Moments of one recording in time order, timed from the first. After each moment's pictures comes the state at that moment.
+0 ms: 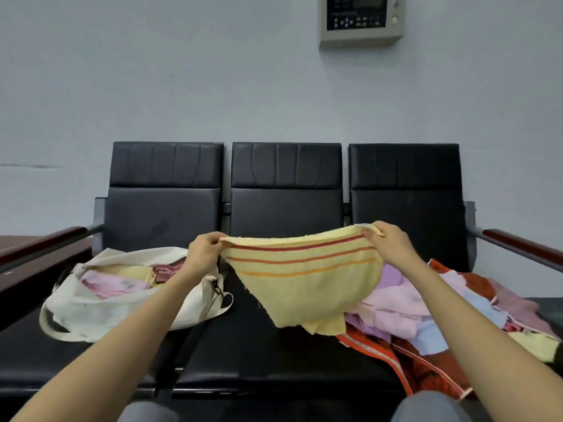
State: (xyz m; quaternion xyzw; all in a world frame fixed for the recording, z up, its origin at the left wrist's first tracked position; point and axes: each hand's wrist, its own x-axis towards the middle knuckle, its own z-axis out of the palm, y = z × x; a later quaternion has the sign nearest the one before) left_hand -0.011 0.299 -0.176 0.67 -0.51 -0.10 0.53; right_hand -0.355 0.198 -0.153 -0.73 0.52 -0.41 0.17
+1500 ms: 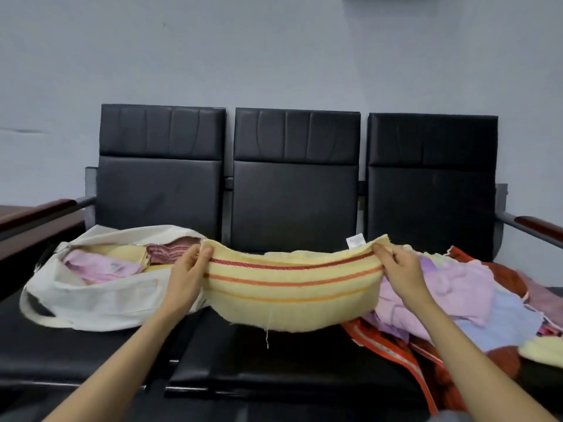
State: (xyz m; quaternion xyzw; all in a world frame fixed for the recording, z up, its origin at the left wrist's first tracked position) left_hand 0.023 0.284 -0.263 0.58 -0.48 -0.14 0.64; right_hand -0.327 0.158 -0.241 -0.66 0.42 -0.55 0.30
